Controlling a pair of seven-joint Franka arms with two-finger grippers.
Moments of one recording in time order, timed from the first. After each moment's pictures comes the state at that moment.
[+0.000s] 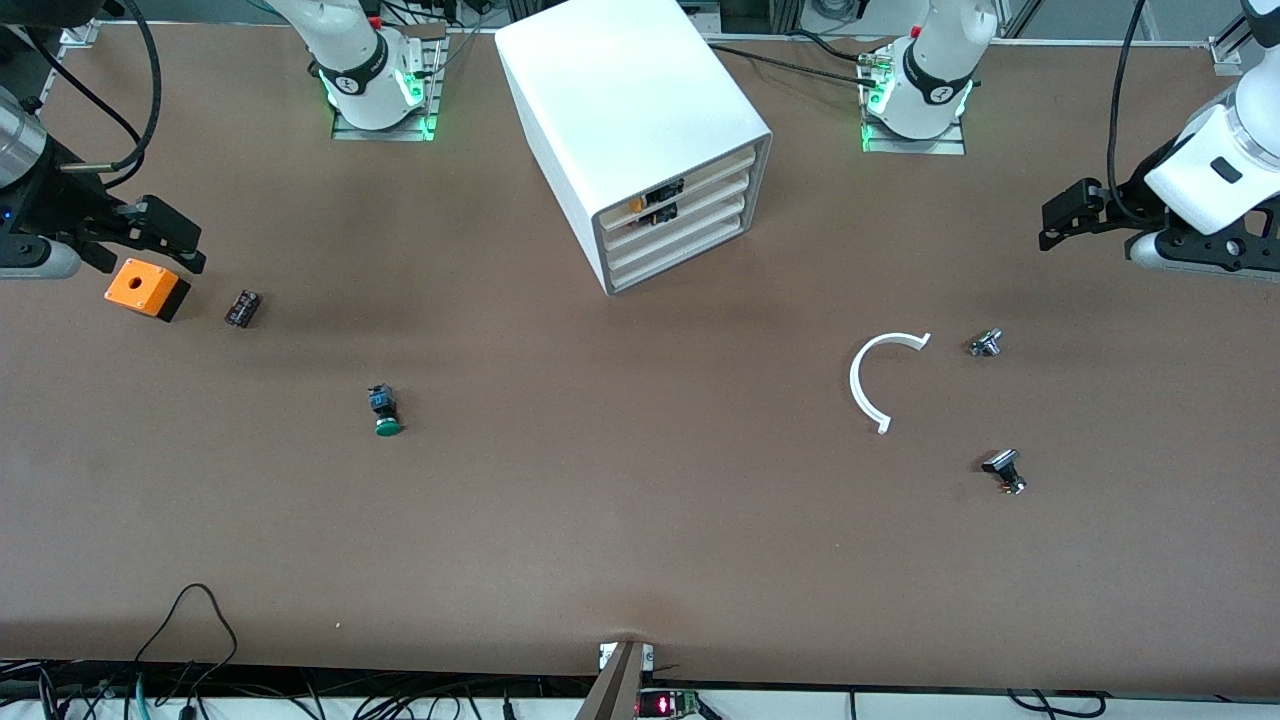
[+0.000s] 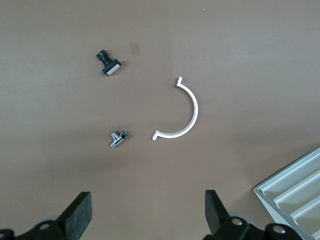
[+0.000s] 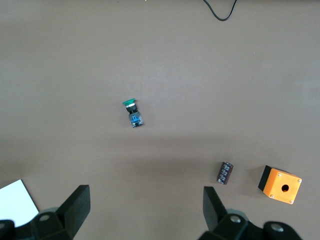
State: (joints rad) left arm -0.03 -0.02 -0.02 -1.66 -0.04 1.58 0.03; right arm -0.06 0.02 0.12 -1.60 -0.01 1.68 0.07
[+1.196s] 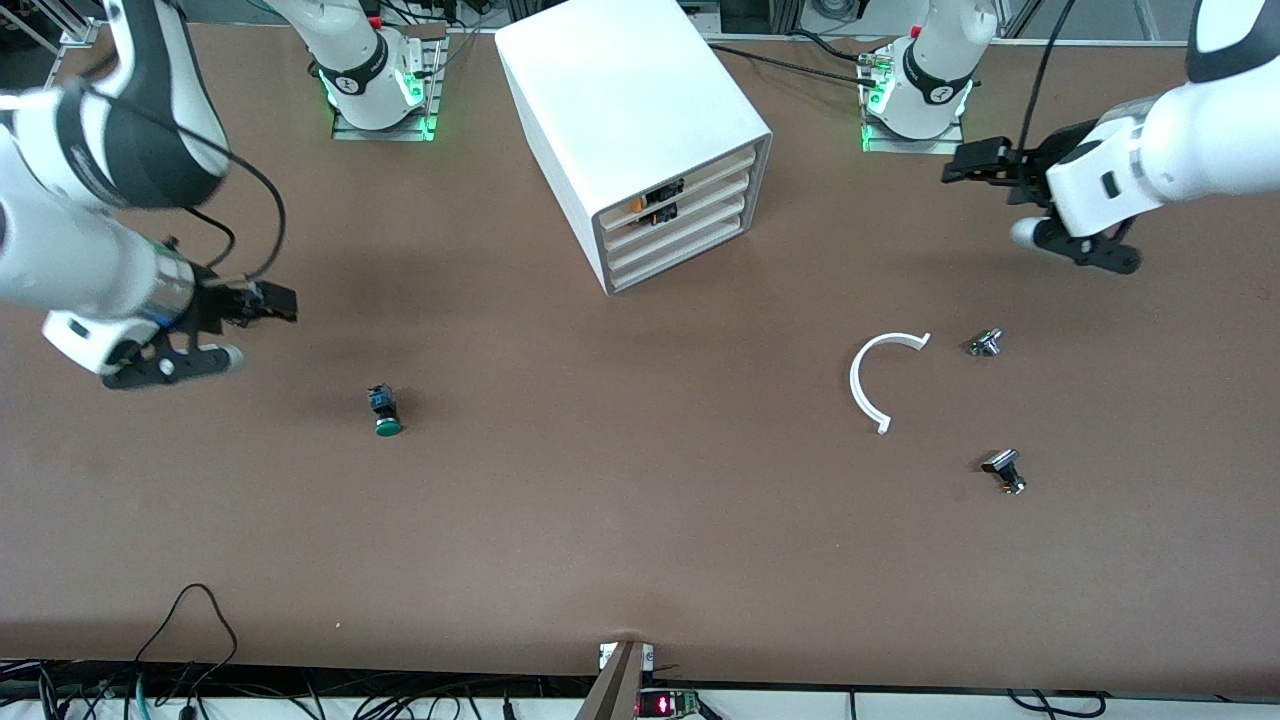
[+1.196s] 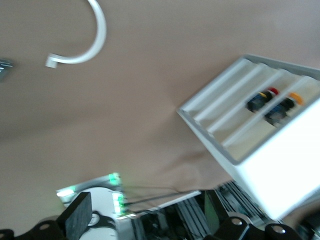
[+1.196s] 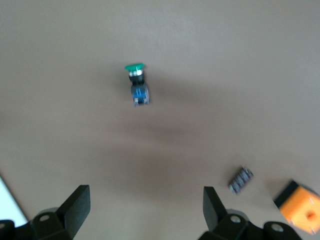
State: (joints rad) left arm -0.04 0.08 -0.07 -1.64 -0.40 1.27 0.04; right arm -0.02 0.30 0.14 -1.63 -0.04 1.75 -0.06
